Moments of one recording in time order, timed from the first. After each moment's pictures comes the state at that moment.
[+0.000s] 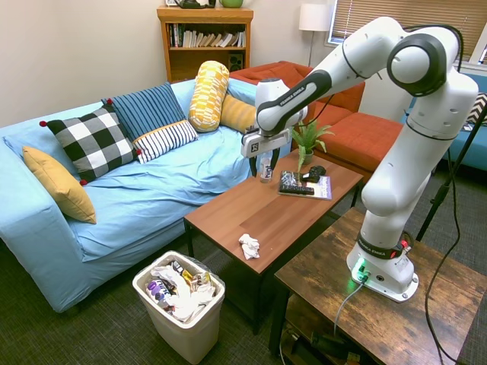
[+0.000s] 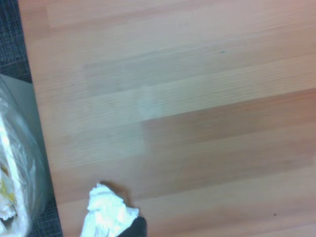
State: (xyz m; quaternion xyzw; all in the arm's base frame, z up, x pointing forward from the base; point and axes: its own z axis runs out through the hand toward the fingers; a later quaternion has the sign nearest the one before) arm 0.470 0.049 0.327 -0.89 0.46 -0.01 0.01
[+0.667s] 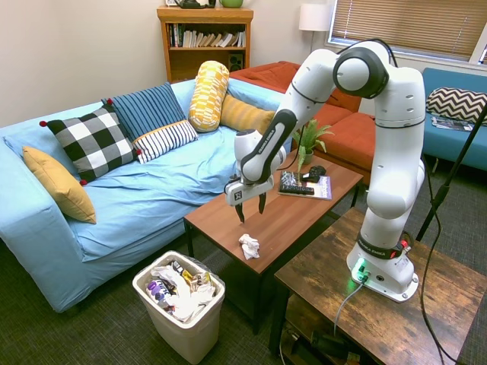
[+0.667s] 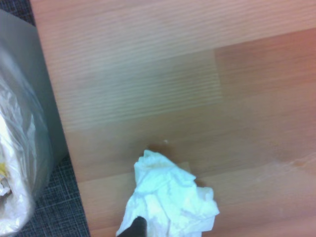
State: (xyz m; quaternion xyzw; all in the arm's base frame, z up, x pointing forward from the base) arm 0.451 0.134 0.182 -0.89 0.45 0.05 -0.03
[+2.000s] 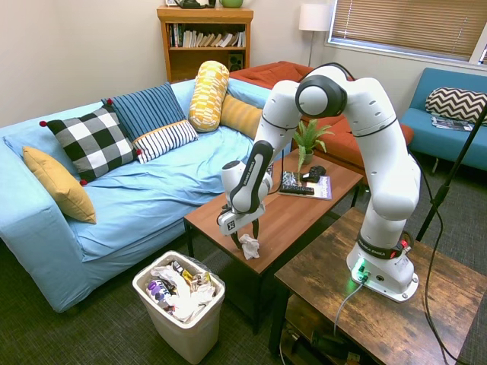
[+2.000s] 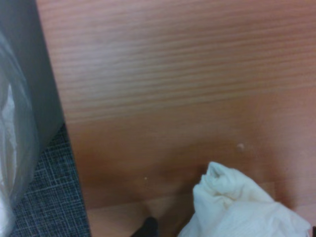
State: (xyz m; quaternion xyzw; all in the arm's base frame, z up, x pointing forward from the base) arm 0.455 0.176 0.086 -0.90 0.43 0.08 -0.06
